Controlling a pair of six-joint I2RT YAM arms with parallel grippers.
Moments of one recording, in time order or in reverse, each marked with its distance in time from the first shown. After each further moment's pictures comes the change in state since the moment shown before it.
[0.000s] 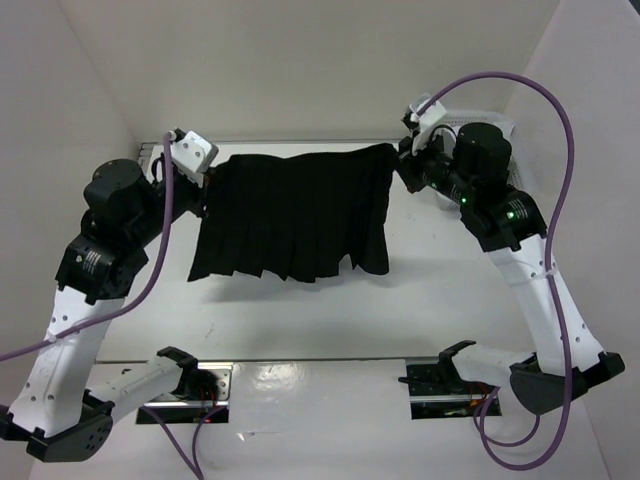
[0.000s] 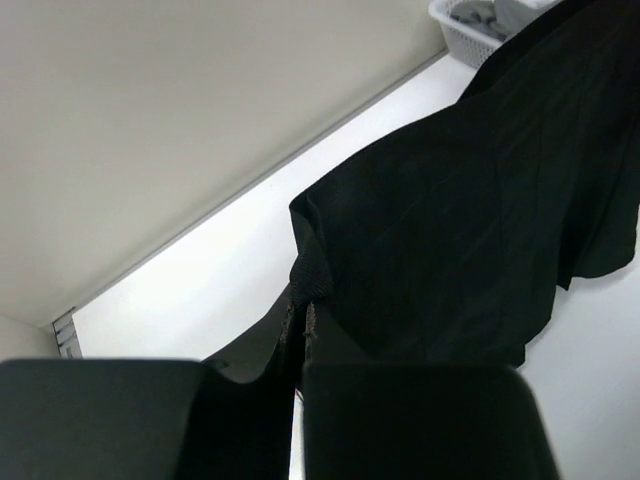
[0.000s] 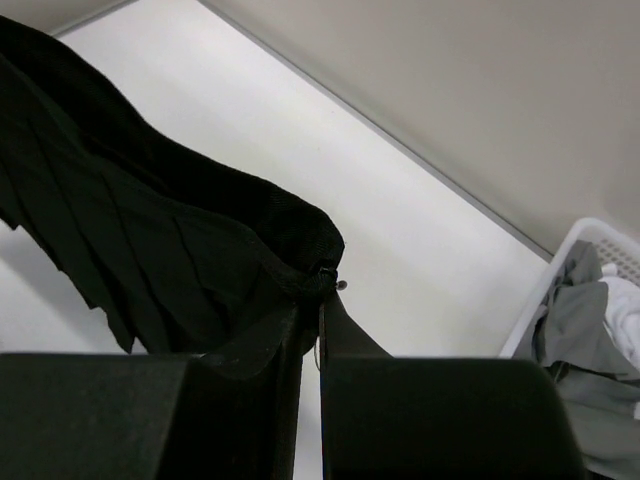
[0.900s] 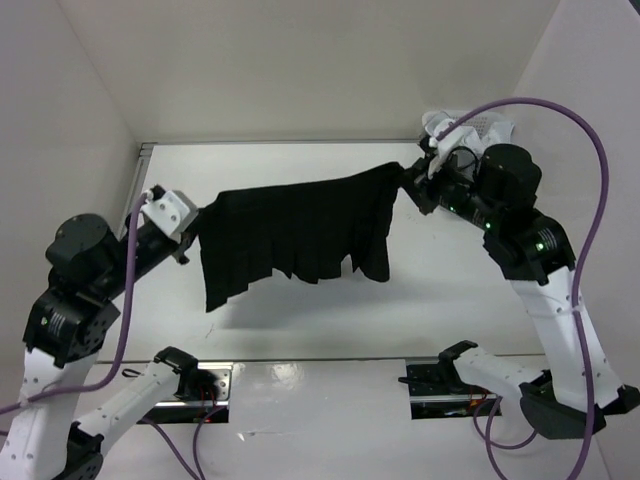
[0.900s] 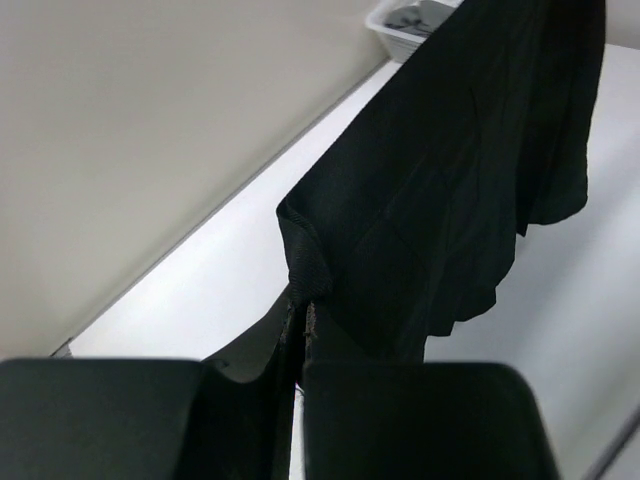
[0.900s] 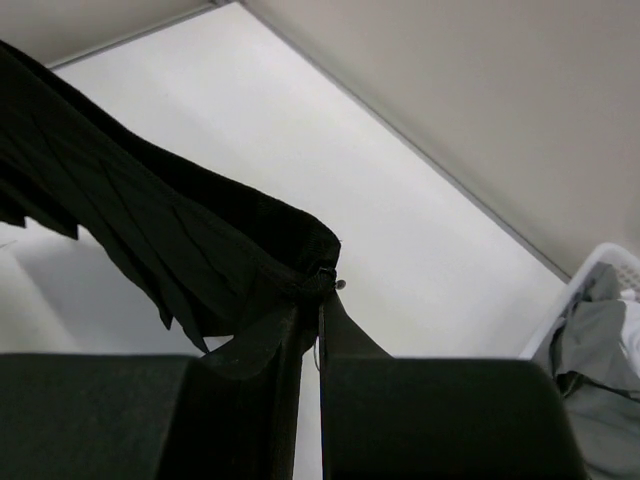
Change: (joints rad) left arm -0.009 -0.219 -0.122 -0.060 0.094 0.067; right arm 0.014 -0.111 -0.019 -0.056 -0.047 -0.022
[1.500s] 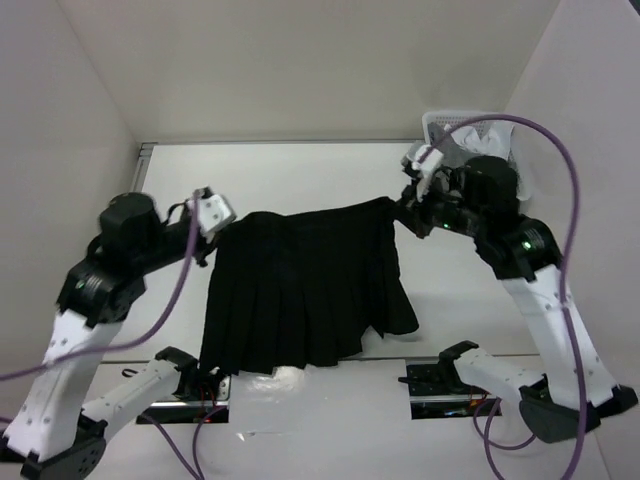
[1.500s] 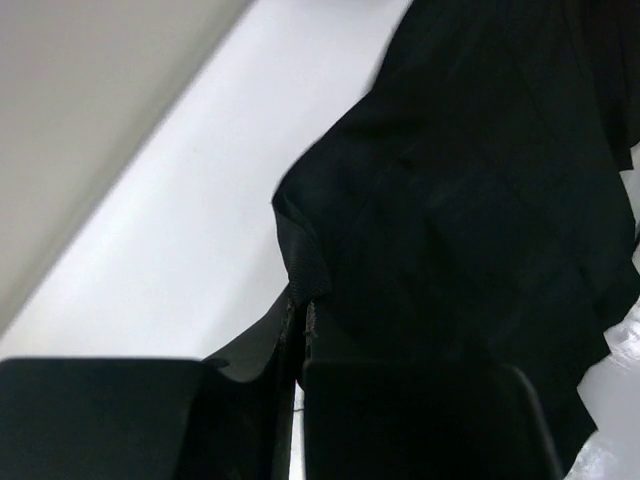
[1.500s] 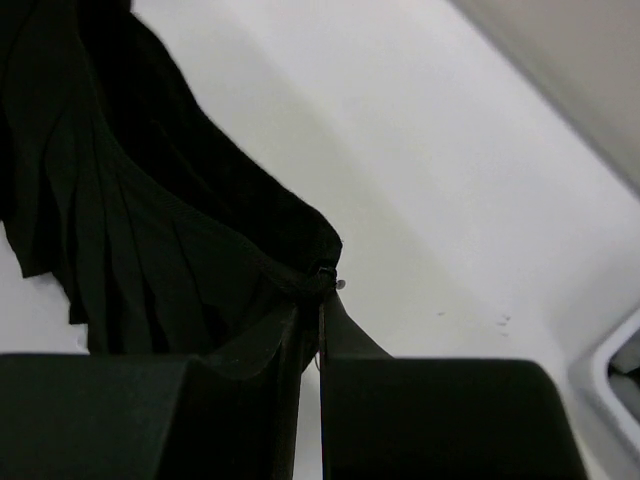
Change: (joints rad) left arm 0.001 0.056 -0.039 -0.145 0.181 0.116; right arm -0.031 -0.054 -0.091 -0.166 -0.203 -0.044
